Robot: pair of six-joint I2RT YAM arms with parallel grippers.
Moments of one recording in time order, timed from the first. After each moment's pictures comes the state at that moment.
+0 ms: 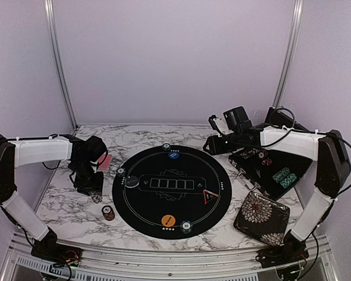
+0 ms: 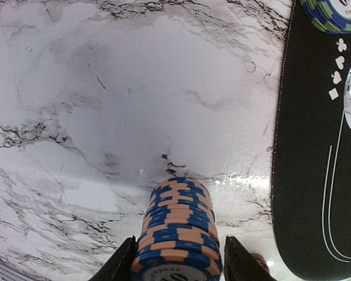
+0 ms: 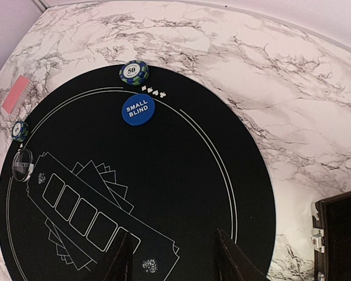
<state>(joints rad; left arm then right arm) -0.46 1.57 1.00 -0.94 -0.06 -0.55 0.52 1.70 1.25 -0.31 -0.12 0.20</state>
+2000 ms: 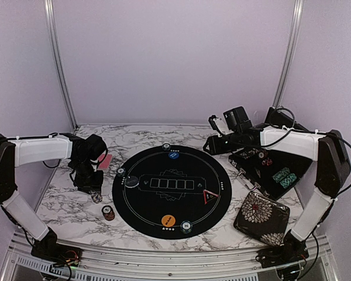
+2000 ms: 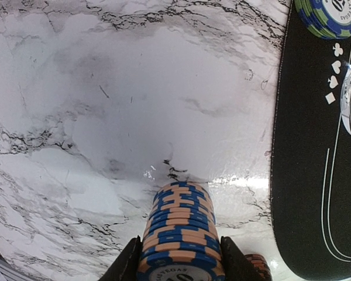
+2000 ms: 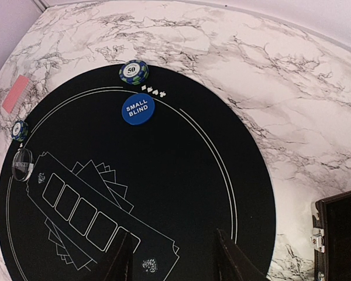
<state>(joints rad) -0.45 1.58 1.01 -0.95 -0.07 -0.53 0.52 1.70 1.25 -0.31 -0.12 0.20</state>
